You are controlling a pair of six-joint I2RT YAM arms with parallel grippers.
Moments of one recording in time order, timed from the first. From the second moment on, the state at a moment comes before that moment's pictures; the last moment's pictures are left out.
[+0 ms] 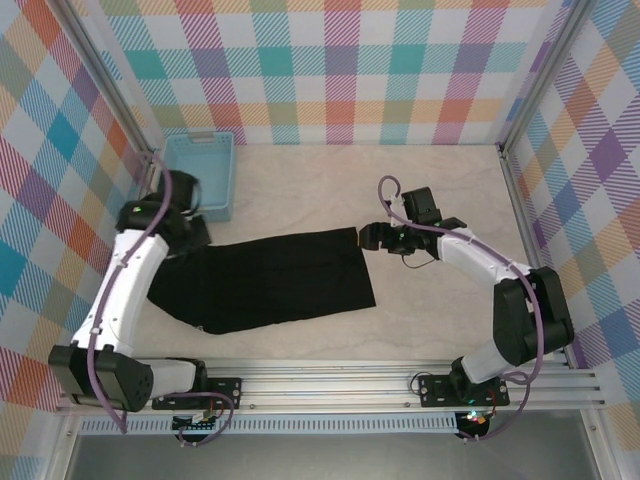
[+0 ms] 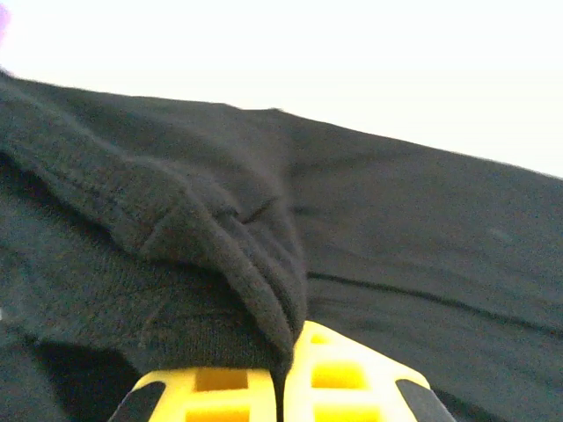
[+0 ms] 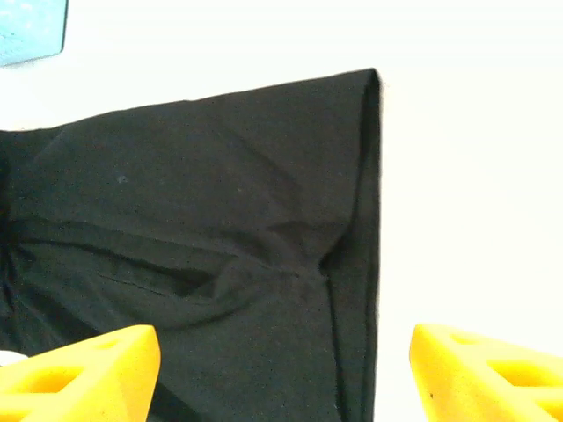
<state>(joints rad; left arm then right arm) -0.19 1.29 1.35 -1.22 -0.17 -0.51 0.36 1.51 0.98 -0.39 -0.42 0.38</state>
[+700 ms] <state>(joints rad) -0.89 2.18 1.91 -0.95 0.00 -0.86 0.27 1.11 0.83 -0.54 -0.19 0.38</state>
